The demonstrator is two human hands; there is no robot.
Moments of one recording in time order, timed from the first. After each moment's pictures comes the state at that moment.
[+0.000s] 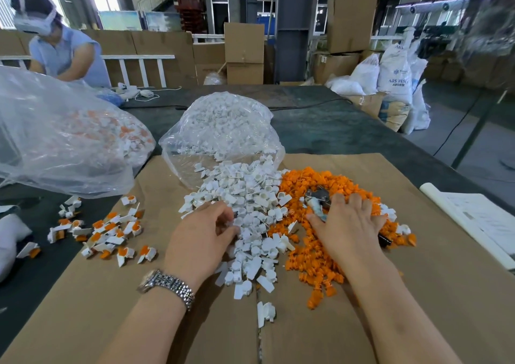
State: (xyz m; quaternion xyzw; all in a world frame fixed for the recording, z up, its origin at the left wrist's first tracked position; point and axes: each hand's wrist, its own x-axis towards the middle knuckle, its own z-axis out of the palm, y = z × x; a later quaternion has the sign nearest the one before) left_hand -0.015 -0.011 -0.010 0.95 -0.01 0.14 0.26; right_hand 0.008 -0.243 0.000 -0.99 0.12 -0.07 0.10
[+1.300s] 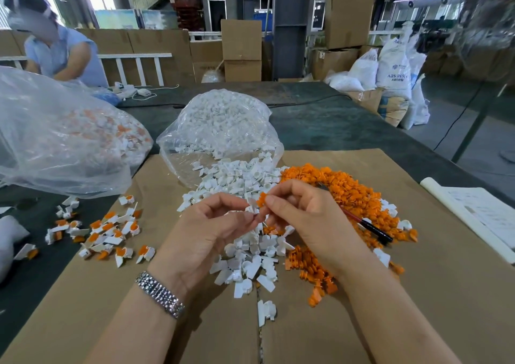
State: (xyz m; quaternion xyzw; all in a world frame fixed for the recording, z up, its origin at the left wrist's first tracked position) left_hand -0.028 -0.021 0.010 0.53 0.00 -0.06 0.85; right_hand -0.018 -0.213 0.024 -0.73 -0.17 0.01 0.67
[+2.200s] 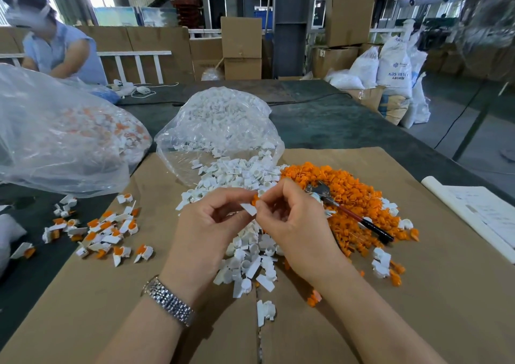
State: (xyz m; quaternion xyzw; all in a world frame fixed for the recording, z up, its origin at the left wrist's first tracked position) left_hand -0.038 -0.034 0.011 0.74 -0.07 0.14 0.65; right_hand -0.023 -0.189 0.013 -0.79 -0.17 -0.11 0.58
